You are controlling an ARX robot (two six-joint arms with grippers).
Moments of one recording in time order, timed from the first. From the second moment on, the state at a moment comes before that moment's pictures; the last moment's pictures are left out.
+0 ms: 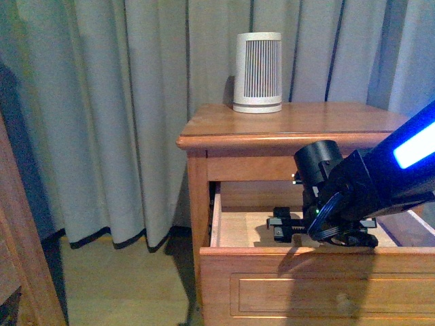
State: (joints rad) left arm 0.00 0.00 0.01 0.00 0.00 0.00; right arm 0.20 2.45 1.69 0.03 0.29 0.24
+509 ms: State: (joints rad) left arm 0.00 0.00 0.01 0.00 0.00 0.00; right arm 0.19 2.45 1.69 0.01 0.28 0.27
